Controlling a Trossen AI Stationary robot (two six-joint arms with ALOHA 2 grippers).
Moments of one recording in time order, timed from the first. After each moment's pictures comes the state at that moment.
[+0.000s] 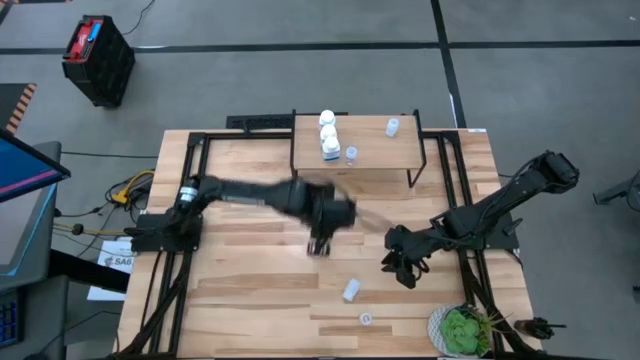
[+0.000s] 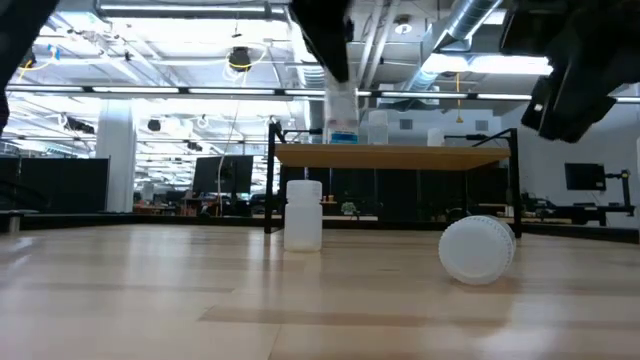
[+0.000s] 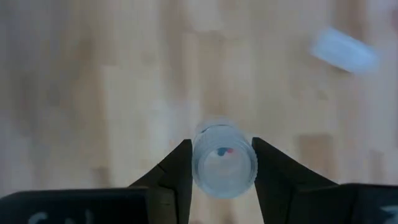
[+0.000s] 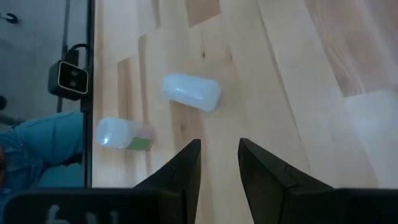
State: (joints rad) left arm -0.10 2.07 2.09 -1.26 -0.14 0.00; right arm 0.44 1.16 0.62 -0.23 0.05 0.73
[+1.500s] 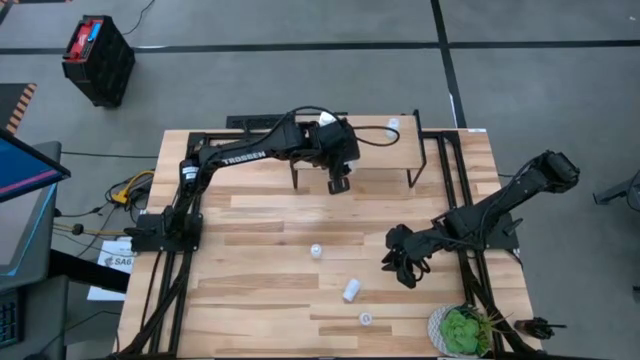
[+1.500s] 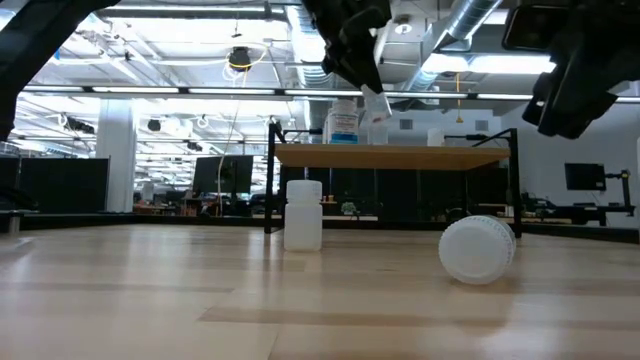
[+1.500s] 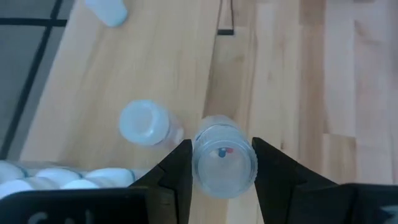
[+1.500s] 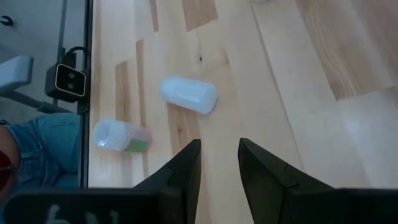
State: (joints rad) left arm 0.22 2.07 2.16 -0.99 -0.12 0.15; right arm 0.44 1.15 0.62 -0.24 0.07 0.73
